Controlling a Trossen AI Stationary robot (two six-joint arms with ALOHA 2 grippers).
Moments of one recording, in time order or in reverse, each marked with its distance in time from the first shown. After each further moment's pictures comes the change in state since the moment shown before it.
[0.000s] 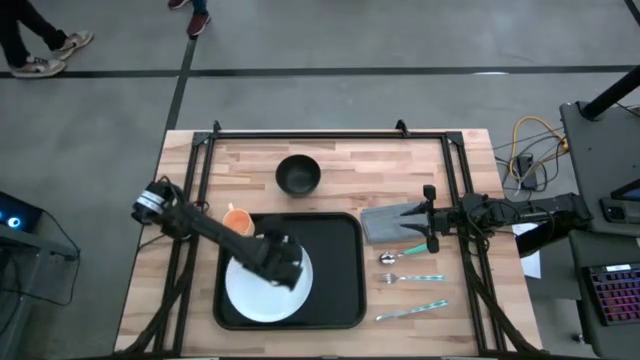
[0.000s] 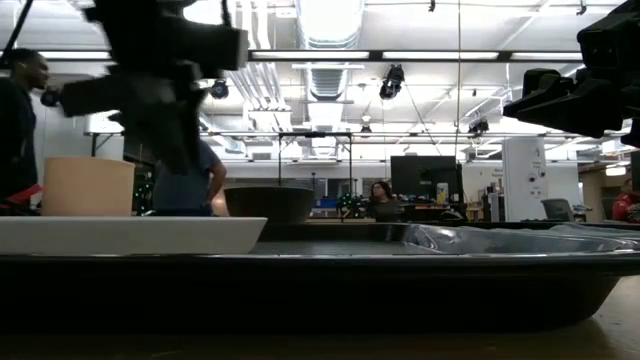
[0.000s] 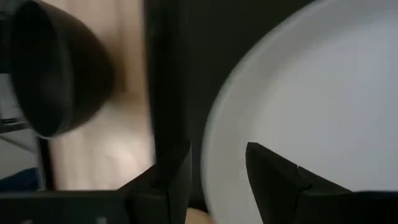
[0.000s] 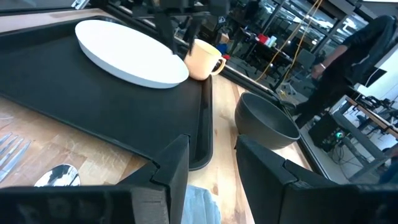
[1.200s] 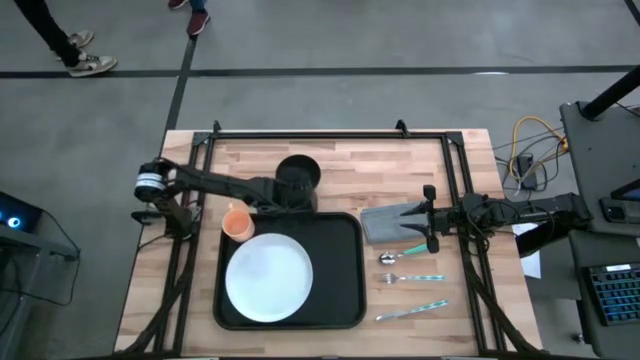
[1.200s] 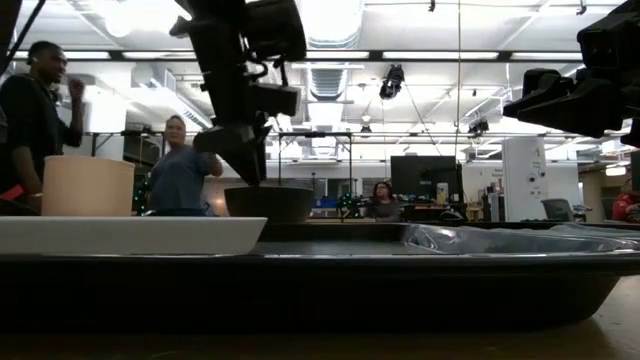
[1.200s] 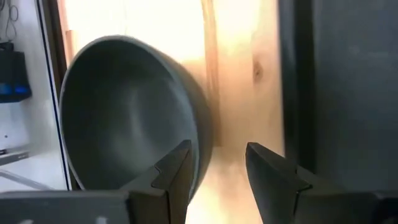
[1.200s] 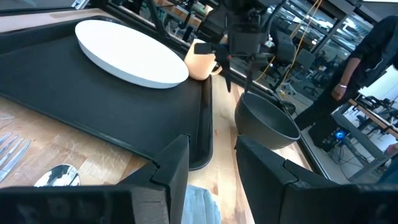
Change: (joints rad) left arm 0.461 -0.081 -0.108 0.368 0.094 0.628; right arm 0.000 0.001 0.000 0.000 0.000 0.000
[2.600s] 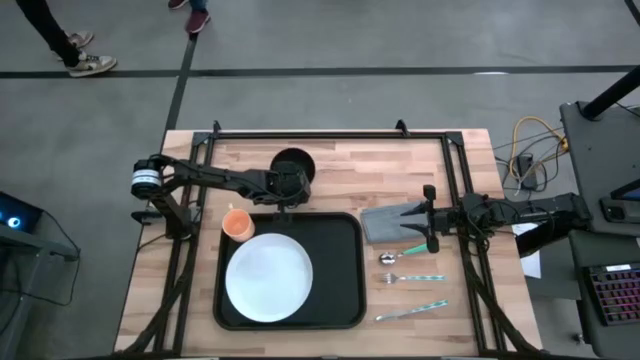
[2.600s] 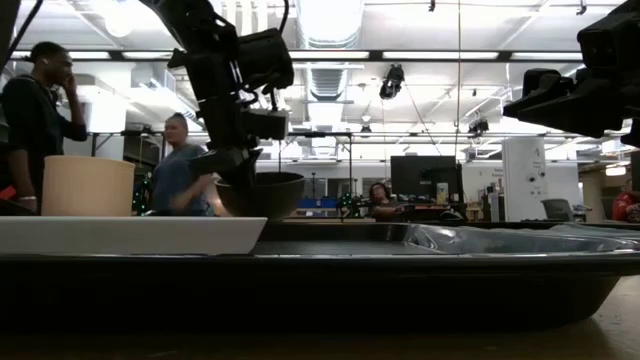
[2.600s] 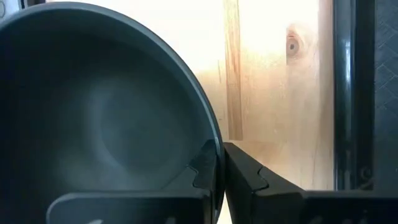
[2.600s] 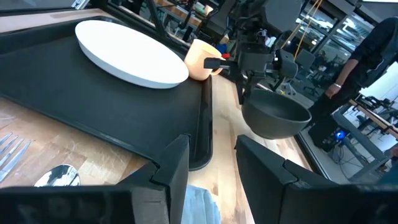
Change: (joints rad) left arm 0.118 -0.038 -0.138 0.166 0.069 0.105; right arm 0.000 -0.001 0.000 0.000 0.000 0.000
